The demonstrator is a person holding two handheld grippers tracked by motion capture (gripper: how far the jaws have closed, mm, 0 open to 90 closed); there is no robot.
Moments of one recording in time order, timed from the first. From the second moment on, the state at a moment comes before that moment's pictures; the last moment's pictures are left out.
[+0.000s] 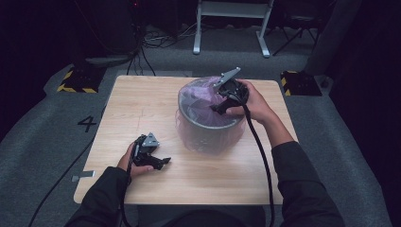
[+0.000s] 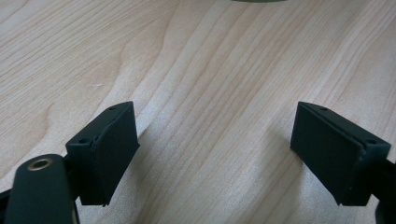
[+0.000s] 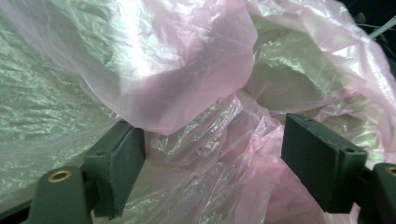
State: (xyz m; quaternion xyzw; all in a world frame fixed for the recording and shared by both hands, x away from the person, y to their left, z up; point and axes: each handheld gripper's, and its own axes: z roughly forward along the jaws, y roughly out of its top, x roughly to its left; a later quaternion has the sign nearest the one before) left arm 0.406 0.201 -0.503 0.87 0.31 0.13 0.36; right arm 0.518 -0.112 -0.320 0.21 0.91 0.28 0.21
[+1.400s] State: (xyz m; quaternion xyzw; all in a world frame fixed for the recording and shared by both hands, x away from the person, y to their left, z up) left arm 0.406 0.201 -0.503 0.87 0.31 0.13 0.36; right arm 0.513 -0.138 -0.311 0.23 0.87 0.40 0.19
